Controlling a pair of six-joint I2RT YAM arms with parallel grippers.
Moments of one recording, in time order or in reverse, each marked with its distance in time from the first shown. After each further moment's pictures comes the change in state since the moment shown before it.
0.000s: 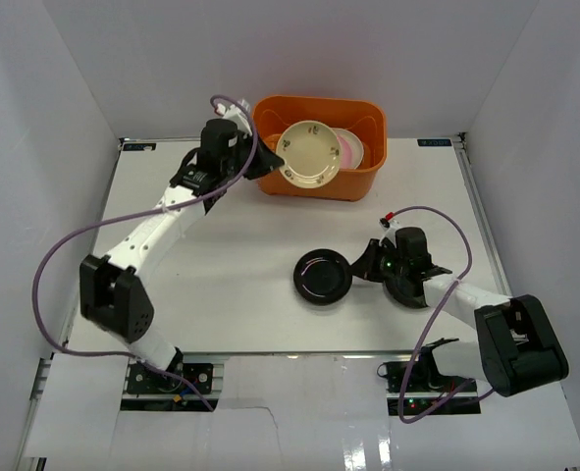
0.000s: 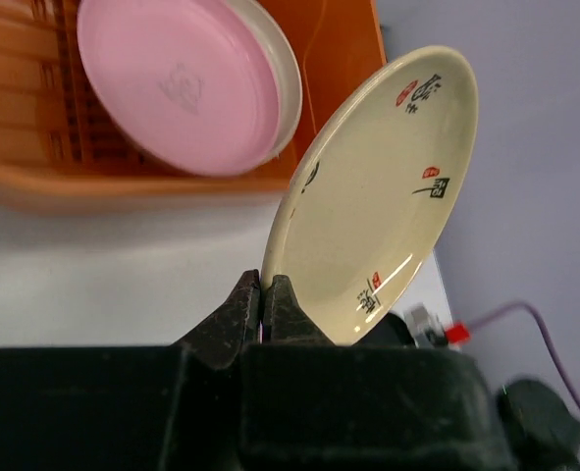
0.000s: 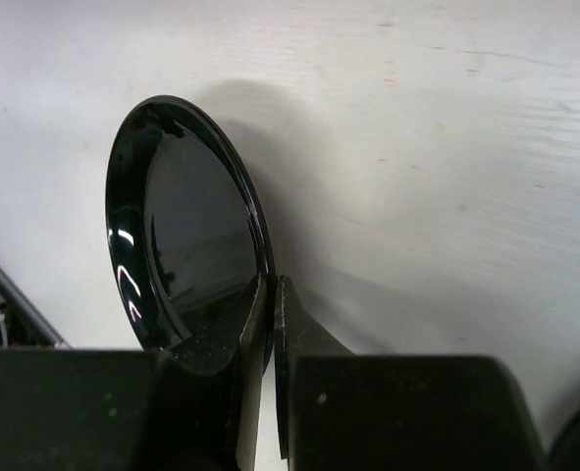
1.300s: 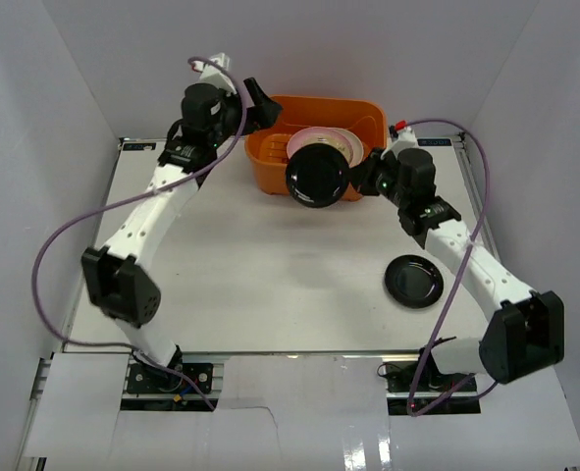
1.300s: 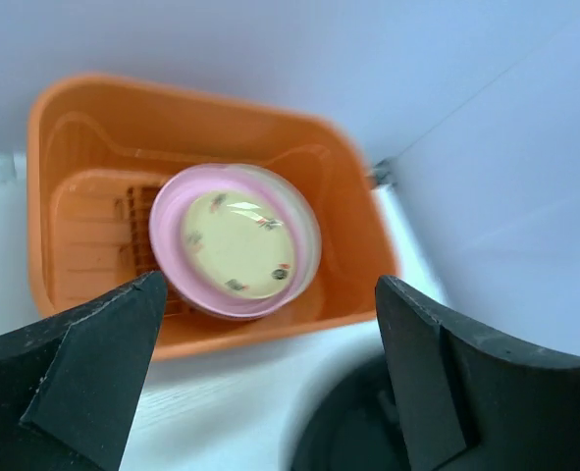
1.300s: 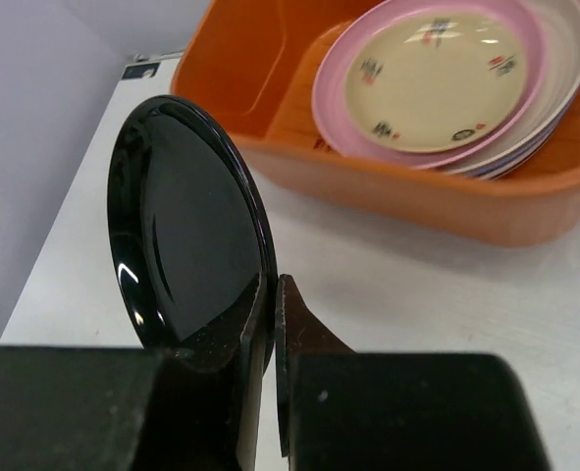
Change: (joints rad) left arm 0.074 0.266 0.409 0.035 -0.079 0.147; right arm 0.083 0.003 0.610 -0.172 0.275 -0.050
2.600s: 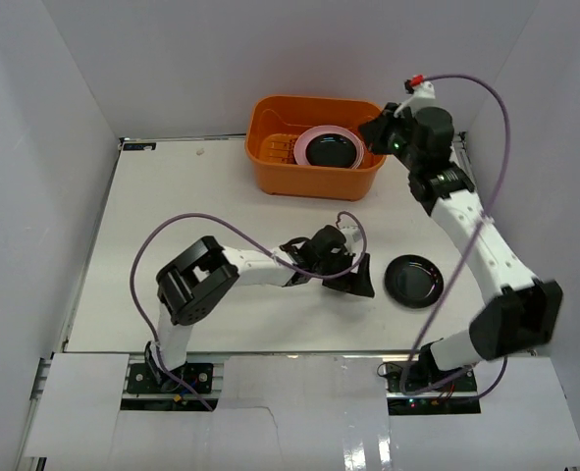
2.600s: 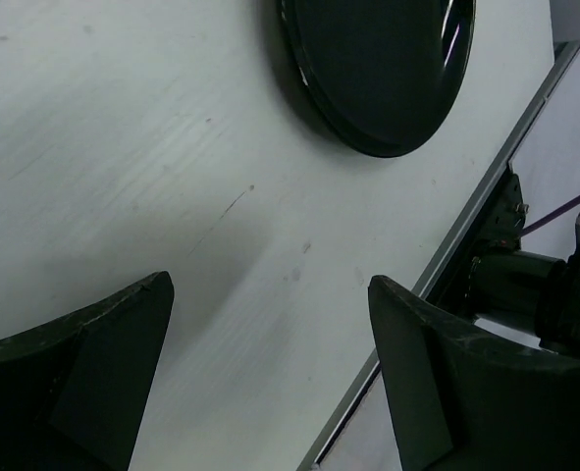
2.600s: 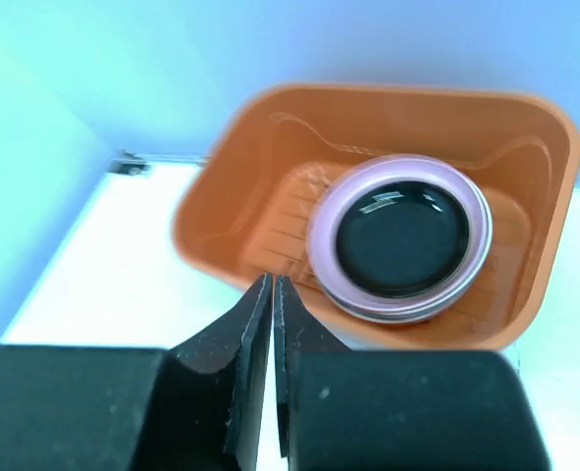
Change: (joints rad) left arm -0.615 0.104 -0.697 0.308 0.193 -0.192; right arm -0.082 0.264 0.454 -0.092 0.033 -0.128
